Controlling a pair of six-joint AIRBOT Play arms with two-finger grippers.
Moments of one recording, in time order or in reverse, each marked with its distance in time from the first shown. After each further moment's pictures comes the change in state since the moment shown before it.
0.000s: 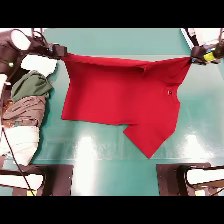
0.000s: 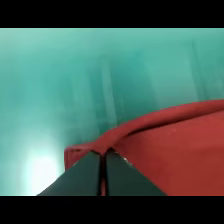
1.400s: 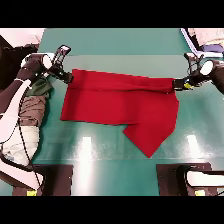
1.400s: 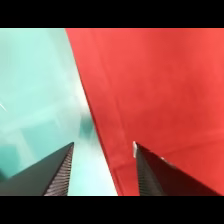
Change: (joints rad) left arm 0.005 -0.154 -0.115 0.155 -0.077 0.226; right arm 0.107 0.122 -0.487 -0.229 -0.183 -0.042
